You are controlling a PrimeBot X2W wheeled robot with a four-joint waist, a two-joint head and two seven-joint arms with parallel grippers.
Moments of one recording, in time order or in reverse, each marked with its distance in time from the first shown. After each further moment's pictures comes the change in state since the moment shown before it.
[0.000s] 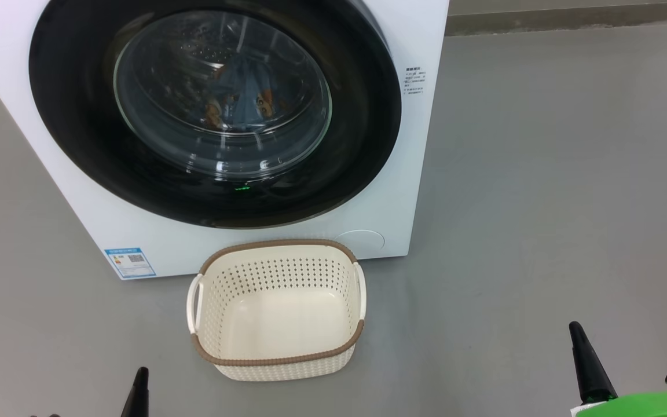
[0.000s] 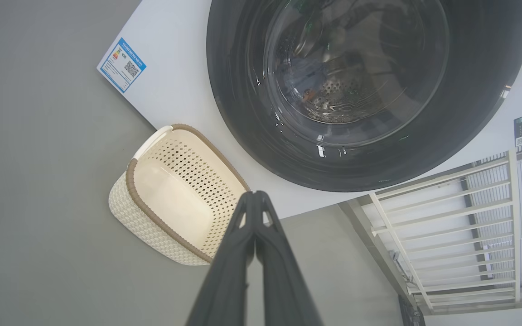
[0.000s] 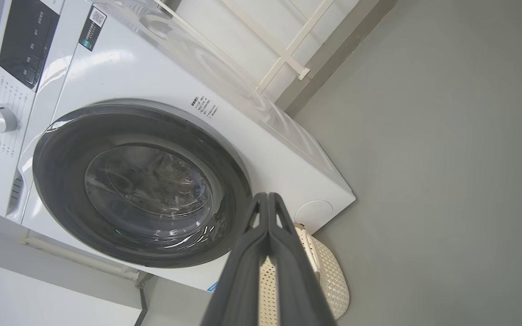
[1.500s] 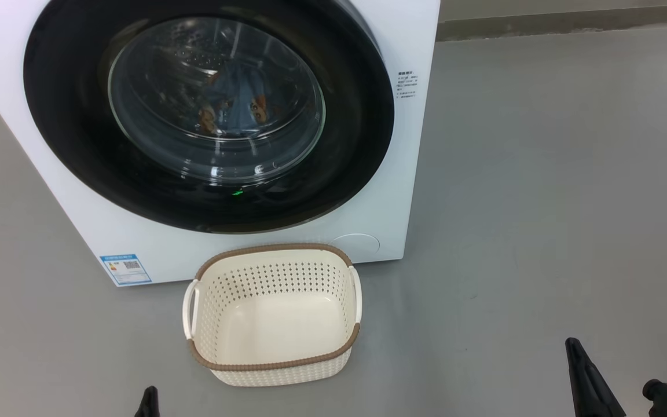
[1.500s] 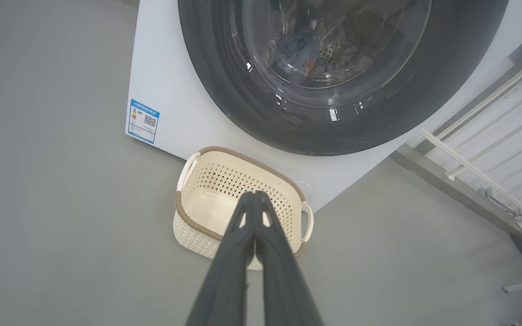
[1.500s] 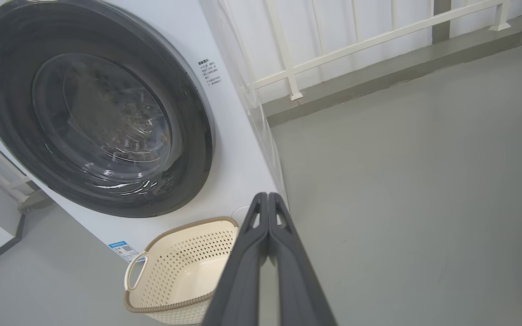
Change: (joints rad) left arm 0.067 -0.003 -0.049 0.000 0.442 0.009 -0.128; right arm 0.082 0.010 -0.001 -0.066 -0.558 0.001 -0.123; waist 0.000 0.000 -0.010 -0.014
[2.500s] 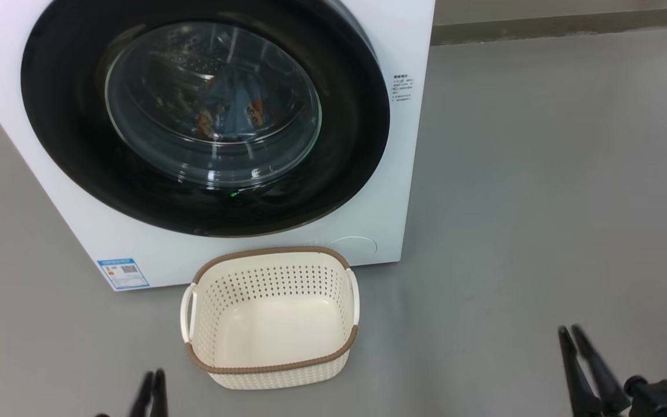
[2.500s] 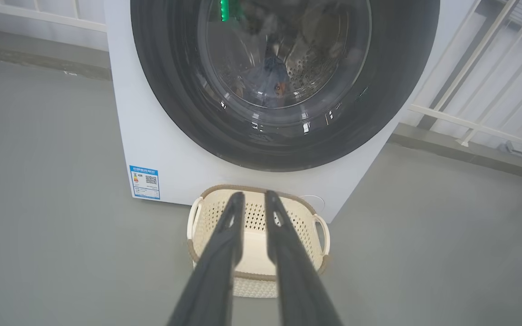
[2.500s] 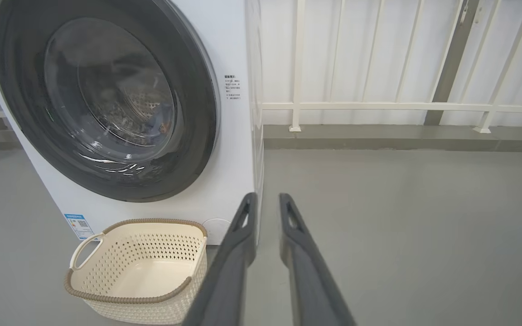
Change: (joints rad) left arm -0.009 0.016 -0.016 -0.052 0.246 0.001 -0.074; right arm 0.001 -0.003 -0.007 -0.097 -0.317 -0.001 -0.064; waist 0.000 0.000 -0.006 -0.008
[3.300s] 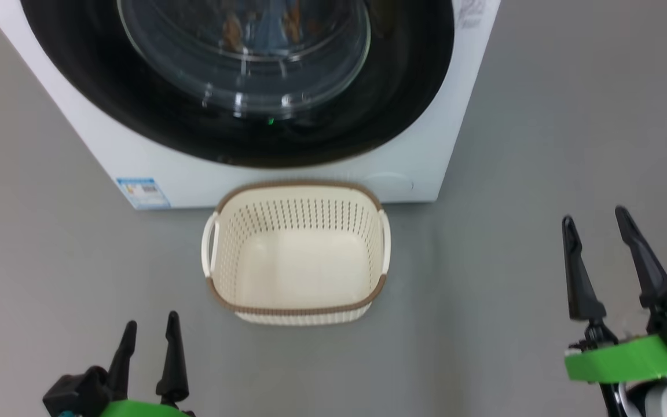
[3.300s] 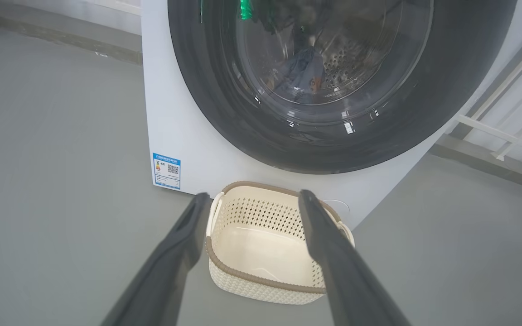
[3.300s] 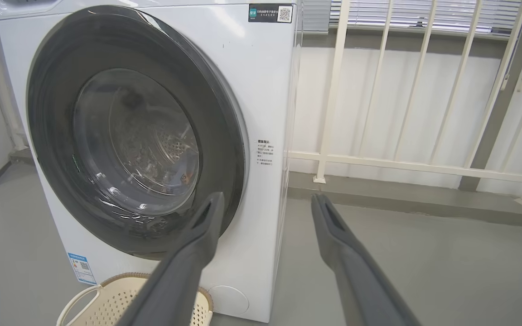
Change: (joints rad) left arm -0.118 0.006 -0.040 -0.022 -0.055 0.053 -0.002; right arm -0.229 -0.029 0.002 -0.111 -0.007 0.000 -0.007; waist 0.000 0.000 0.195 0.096
